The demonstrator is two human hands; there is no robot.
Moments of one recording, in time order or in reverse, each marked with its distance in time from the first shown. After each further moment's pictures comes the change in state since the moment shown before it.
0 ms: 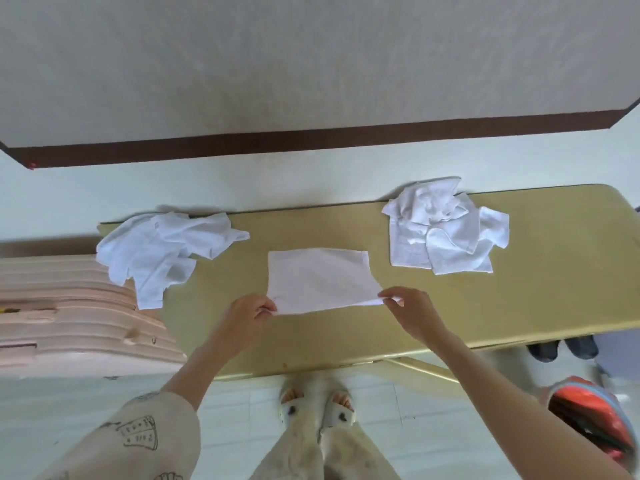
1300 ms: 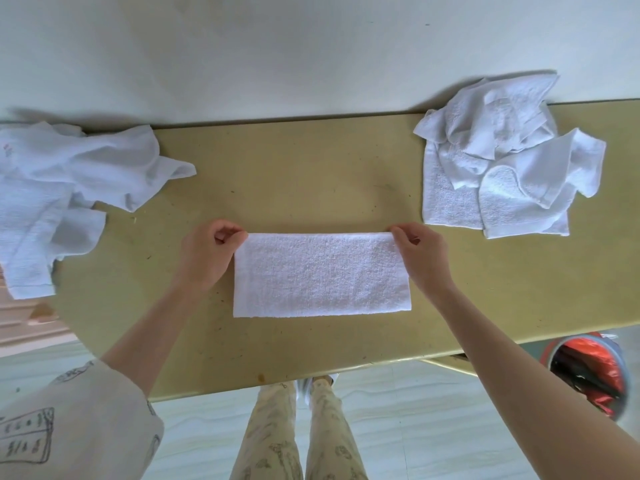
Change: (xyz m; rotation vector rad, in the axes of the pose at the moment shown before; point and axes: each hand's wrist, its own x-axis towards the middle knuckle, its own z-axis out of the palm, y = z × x) left_hand 0.133 -0.061 0.054 -0.217 0.111 -0.335; right_hand 0.131 0.060 0.078 0.258 0.218 0.211
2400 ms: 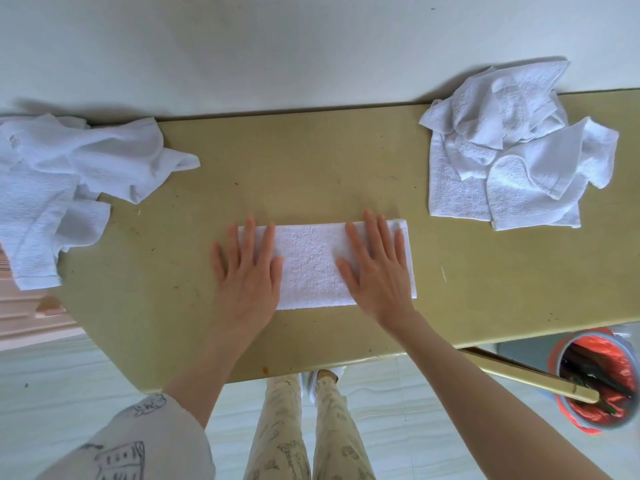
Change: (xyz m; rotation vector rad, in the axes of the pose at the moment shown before) left_hand -0.053 -0.015 0.055 0.699 0.022 0.302; right_hand -0.044 0.020 0.059 -0.734 -0.016 -0.593
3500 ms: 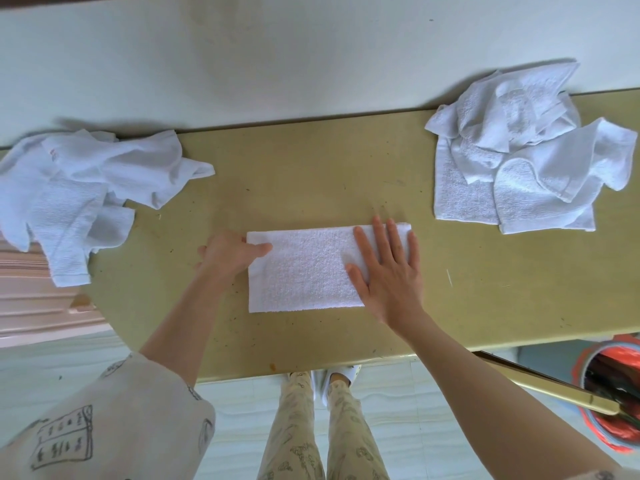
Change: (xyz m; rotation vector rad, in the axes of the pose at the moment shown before) left_hand 0.053 -0.030 -0.045 -0.569 -0.344 -0.657; right_hand -0.003 0.009 -0.002 -0.131 -0.128 0.050
